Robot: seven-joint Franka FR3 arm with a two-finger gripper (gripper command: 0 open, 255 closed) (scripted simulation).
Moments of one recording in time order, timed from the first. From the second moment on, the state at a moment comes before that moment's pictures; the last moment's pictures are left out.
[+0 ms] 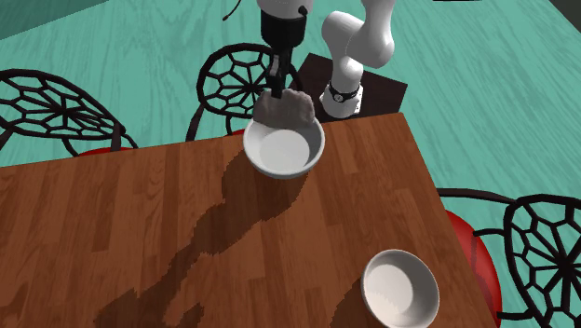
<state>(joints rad) -0.29 -0.50 0.10 -2.03 0.02 1.67 1.16</state>
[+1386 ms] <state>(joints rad) -0.29 -0.55 0.10 -2.31 0.03 1.90 1.15</state>
